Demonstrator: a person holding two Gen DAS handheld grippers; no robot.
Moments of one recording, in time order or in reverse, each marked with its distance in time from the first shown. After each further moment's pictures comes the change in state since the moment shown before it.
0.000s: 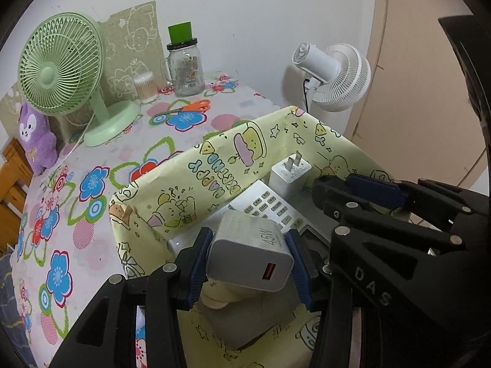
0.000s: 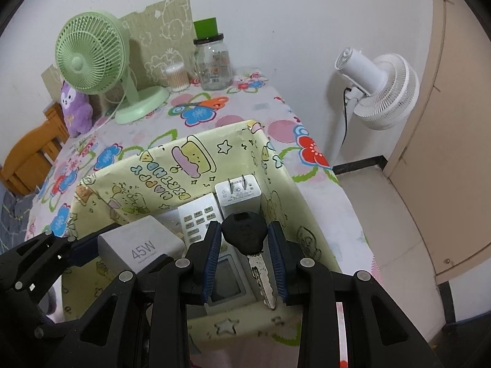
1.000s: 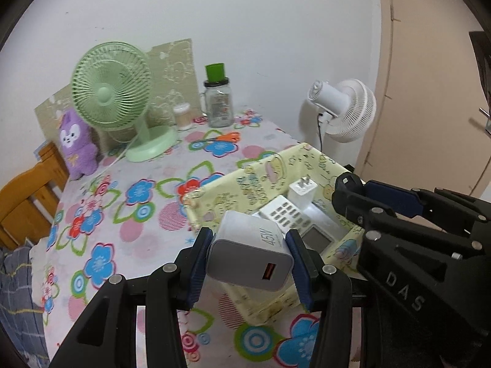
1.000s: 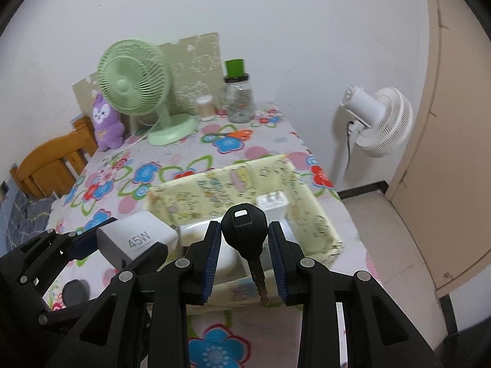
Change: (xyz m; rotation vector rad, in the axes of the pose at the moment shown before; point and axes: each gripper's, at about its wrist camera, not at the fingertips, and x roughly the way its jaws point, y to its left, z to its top) left arm -0.078 0.010 -0.026 -0.031 -0.150 0.073; right arm -0.084 0.031 -0.018 -0.018 -0.134 0.035
